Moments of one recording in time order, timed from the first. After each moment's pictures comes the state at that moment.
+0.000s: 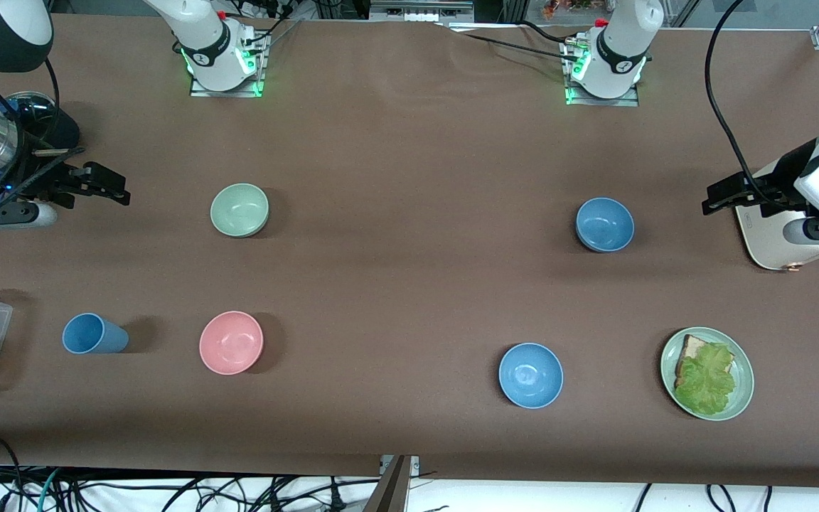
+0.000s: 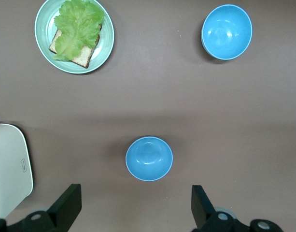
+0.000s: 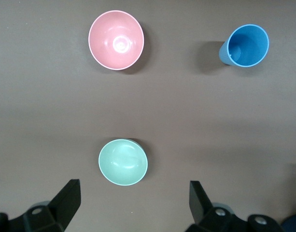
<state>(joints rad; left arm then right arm) -0.12 0.17 0.12 -1.45 -0.10 1.53 -0.03 0.06 0.09 -0.02 -1.63 0.06 1.66 -0.01</state>
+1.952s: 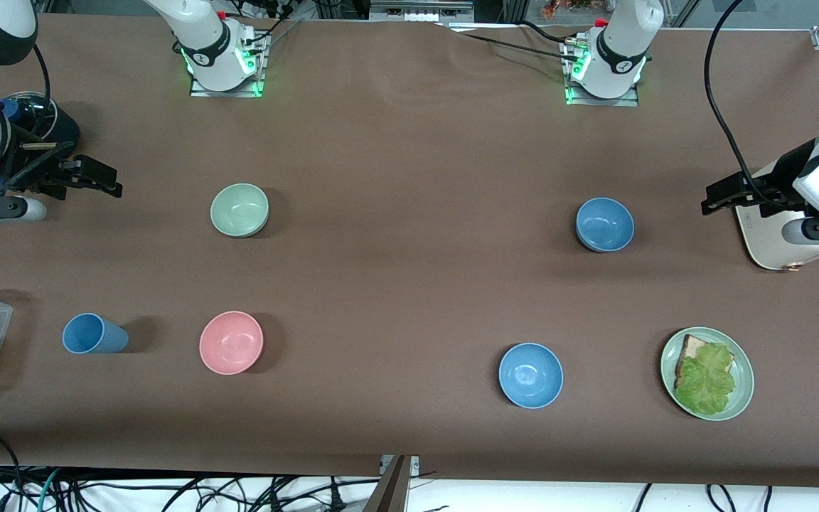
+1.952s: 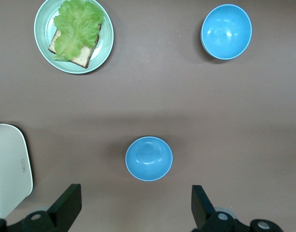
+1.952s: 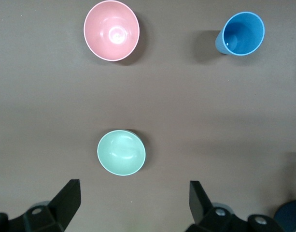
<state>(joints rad) -0.12 0.17 0.12 -1.45 -0.10 1.53 -0.03 0.05 0.09 -0.02 -1.60 0.06 1.60 0.00</state>
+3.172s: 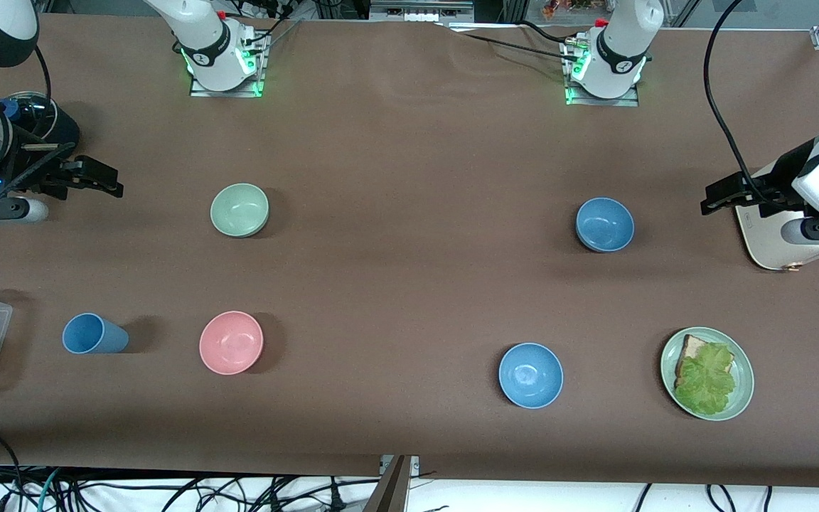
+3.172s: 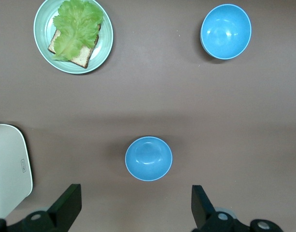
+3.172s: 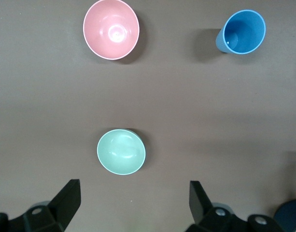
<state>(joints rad) -0.12 0.17 0.11 -1.45 -0.10 1.53 -0.03 0.05 0.09 -0.02 -1.61 0.06 1.60 0.00</state>
